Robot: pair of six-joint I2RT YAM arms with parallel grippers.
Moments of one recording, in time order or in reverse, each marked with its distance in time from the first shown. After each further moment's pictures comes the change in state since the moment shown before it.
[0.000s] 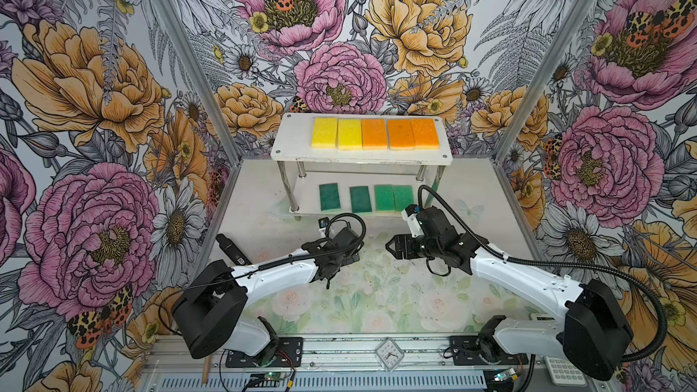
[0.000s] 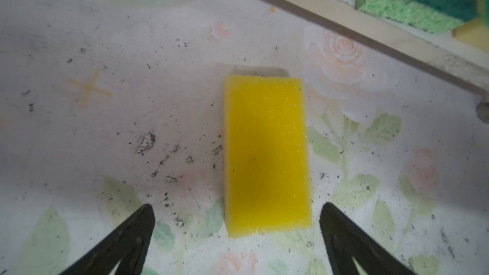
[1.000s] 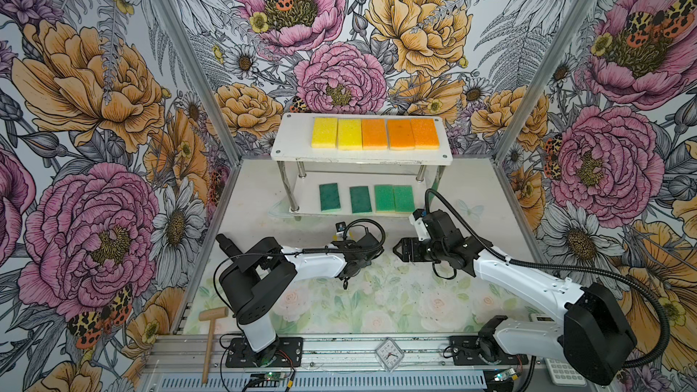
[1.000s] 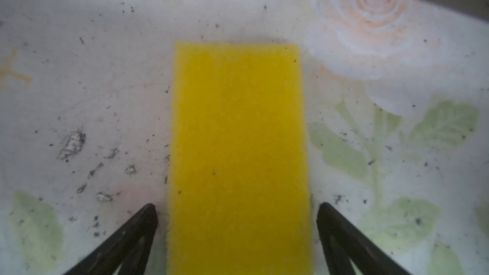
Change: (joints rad) left arm -0.084 0.282 0.111 0.017 -0.090 -0.063; right arm -0.050 -0.020 -0.061 -0.012 -0.011 0.000
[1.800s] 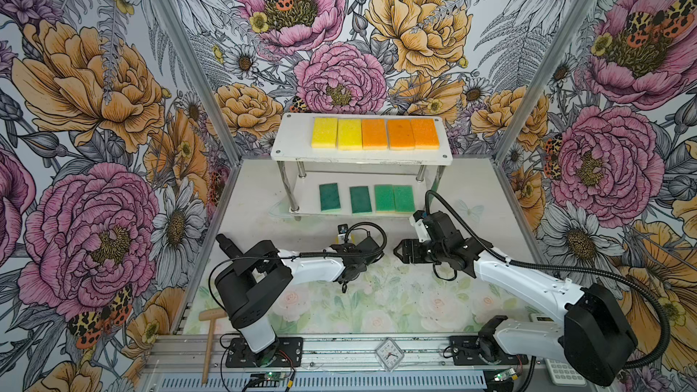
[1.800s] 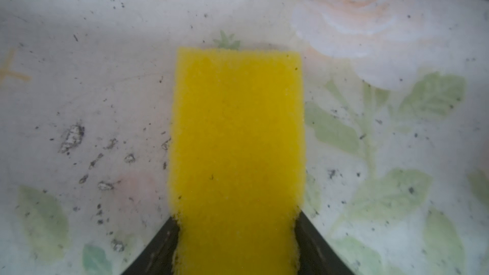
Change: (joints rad) left arm -0.036 -0.063 -0.043 0.007 0.020 0.055; right arm 0.000 -0.006 -0.013 0.000 0.000 0.001
